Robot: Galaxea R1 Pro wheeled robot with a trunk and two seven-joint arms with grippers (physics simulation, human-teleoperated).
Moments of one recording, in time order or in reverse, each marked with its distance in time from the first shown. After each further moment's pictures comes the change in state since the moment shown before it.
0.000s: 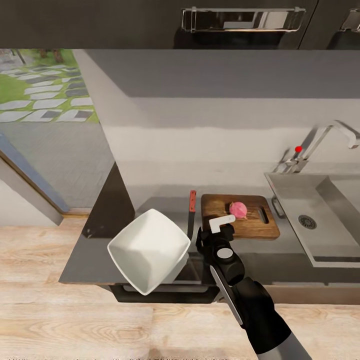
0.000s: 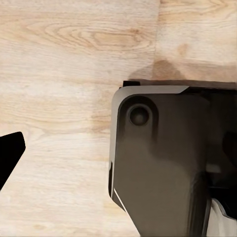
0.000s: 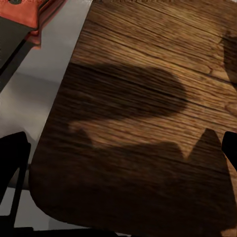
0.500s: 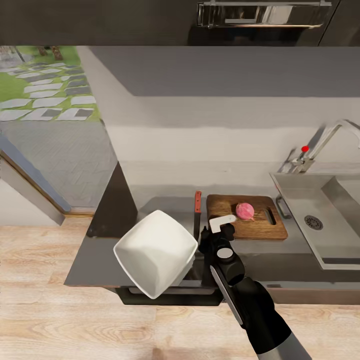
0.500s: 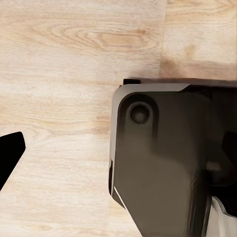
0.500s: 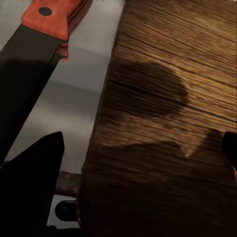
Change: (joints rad) left arm 0.000 0.000 0.000 -0.001 0.000 0.000 0.000; right arm 0.000 0.000 0.000 -0.002 0.010 0.003 -0.001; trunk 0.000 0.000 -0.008
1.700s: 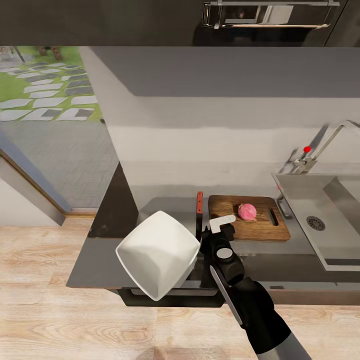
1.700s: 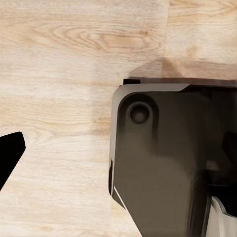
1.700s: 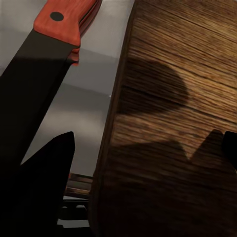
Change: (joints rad) left arm 0.000 0.000 -0.001 0.000 0.000 0.000 0.000; right arm 0.000 0.002 0.000 0.004 0.004 0.002 -0.002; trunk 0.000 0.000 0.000
